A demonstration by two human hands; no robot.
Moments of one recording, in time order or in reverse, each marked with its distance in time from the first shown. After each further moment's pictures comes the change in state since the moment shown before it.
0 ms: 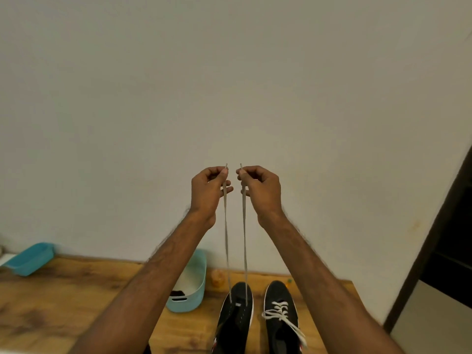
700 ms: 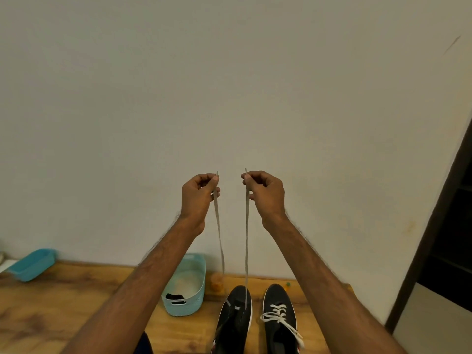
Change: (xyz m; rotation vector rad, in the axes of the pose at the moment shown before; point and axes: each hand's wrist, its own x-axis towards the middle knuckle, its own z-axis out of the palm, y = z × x) left_hand -0.006 0.002 -0.017 0.068 0.029 0.021; right_hand 0.000 0.003 -0.017 -0.028 0.036 -0.011
